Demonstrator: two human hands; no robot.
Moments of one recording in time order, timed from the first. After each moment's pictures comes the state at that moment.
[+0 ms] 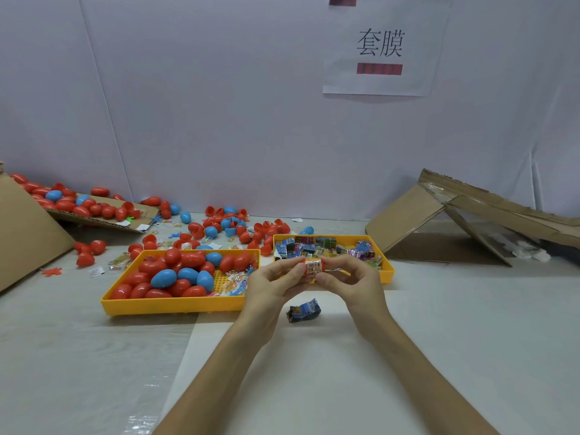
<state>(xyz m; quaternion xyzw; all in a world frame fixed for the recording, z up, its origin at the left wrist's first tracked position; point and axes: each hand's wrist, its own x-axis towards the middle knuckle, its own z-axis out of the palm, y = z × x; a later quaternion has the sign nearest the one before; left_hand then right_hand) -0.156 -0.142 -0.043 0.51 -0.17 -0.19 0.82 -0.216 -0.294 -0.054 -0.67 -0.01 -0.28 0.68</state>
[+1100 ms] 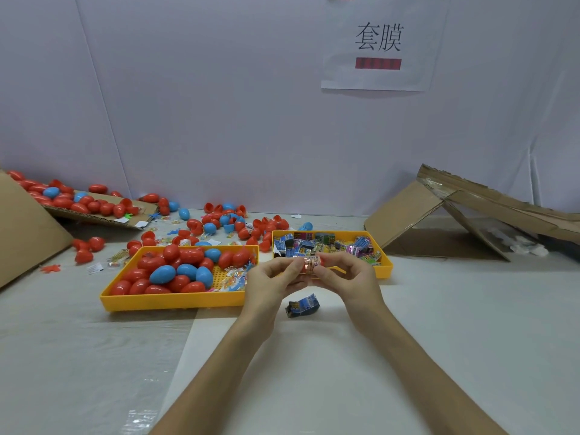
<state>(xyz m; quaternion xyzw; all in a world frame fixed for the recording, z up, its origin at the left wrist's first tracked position) -0.157 -0.145 -0.047 0.56 -0.17 -0.14 0.80 -0.213 -0.294 -0.057 -0.64 0.01 -0.26 0.72</state>
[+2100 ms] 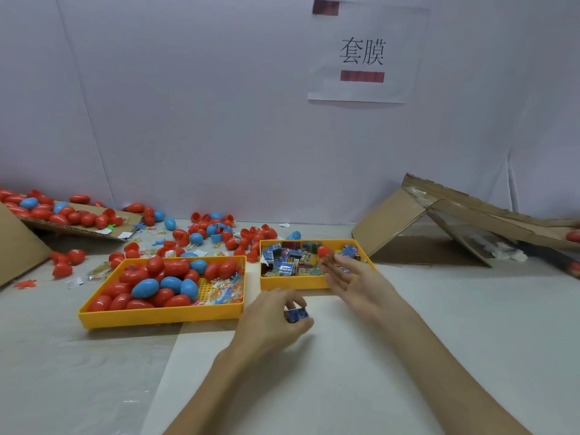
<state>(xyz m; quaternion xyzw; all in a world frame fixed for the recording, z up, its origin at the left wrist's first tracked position) -0.156 -0.147 -0.065 0.88 -0.35 -0.03 0.33 -0.213 -0.334 -0.030 -0.42 0.17 -0.10 0.89</state>
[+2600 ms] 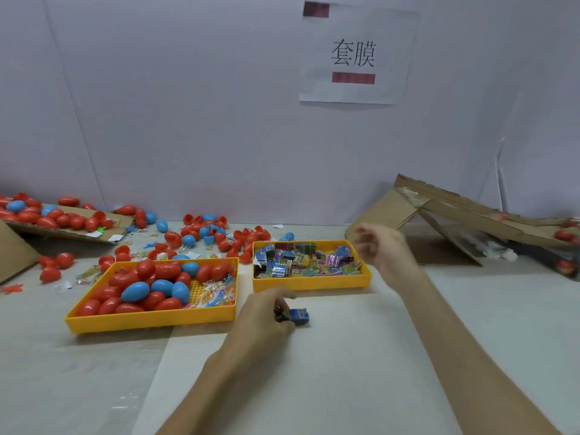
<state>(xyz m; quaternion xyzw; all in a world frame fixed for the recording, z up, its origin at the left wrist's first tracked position) -0.148 -0.148 -0.072 0.84 -0.36 -0.04 0.40 -0.202 -0.395 0.009 -0.61 0.20 -0.26 0.72</state>
